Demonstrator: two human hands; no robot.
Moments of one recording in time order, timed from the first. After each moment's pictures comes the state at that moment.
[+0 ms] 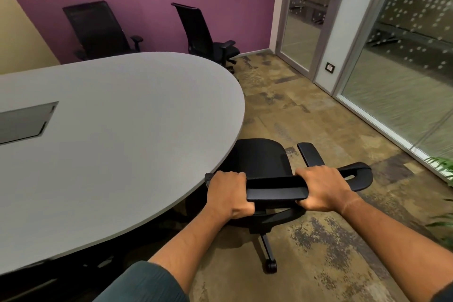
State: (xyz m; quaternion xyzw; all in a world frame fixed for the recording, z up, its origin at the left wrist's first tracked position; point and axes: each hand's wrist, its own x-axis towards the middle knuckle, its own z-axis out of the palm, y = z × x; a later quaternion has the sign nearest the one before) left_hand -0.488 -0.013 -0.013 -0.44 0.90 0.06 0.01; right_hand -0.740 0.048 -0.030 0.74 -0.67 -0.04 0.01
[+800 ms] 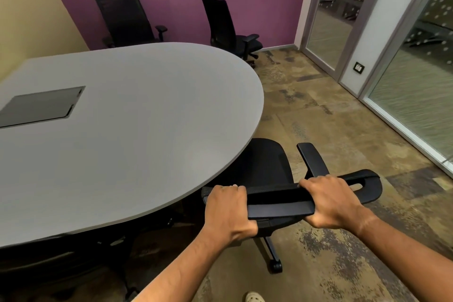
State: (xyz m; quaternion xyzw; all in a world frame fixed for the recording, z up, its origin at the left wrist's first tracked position) left_hand -0.458 0.021 -0.020 -0.50 0.87 0.06 -0.01; right_hand -0.711 0.050 -0.022 0.77 -0.63 -0.05 -0.01
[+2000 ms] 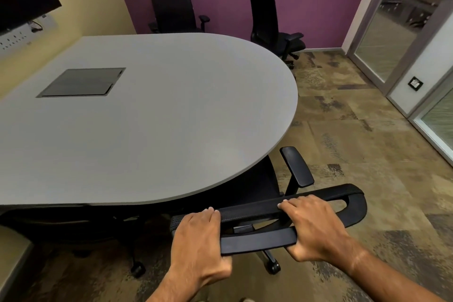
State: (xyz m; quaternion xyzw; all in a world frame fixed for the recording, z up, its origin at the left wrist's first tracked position) left_hand -0.404 0.064 -0.020 -0.63 0.77 0.08 -0.02; right_hand -0.654 0.024 -0.015 0.84 -0.53 -0.05 -0.07
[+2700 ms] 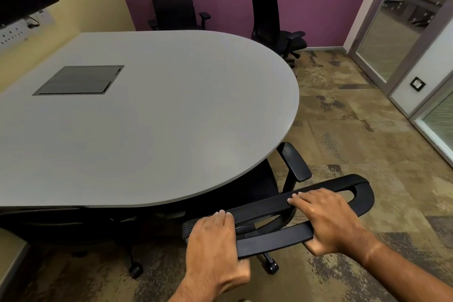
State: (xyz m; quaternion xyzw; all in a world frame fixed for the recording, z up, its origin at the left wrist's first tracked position) left_hand -0.435 0.053 -0.005 -0.63 0.77 0.11 0.05; right_hand -0.683 -0.004 -0.012 0.86 -0.50 -0.04 -0.05
